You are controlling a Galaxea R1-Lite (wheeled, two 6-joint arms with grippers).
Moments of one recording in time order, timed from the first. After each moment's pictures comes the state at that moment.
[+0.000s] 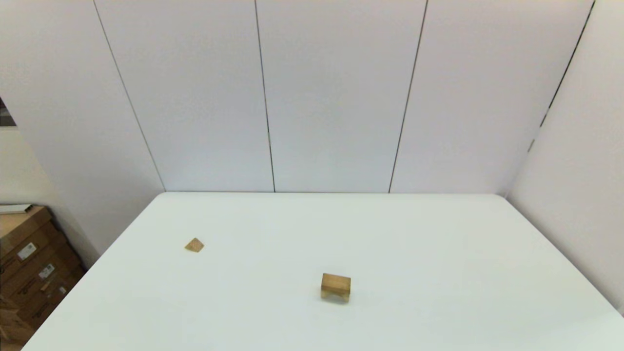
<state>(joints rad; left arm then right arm) -0.01 0.00 0.00 0.00 0.00 0.03 0.00 0.00 0.00 0.00 0.02 -0.01</state>
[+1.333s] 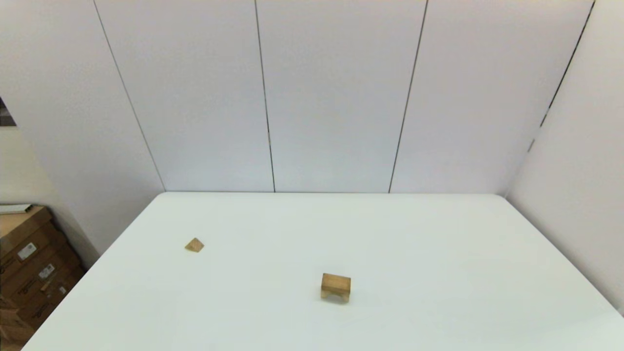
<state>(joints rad) -0.01 0.06 -0.08 0.08 -0.02 0.08 0.00 0.00 0.00 0.00 0.02 -0.01</state>
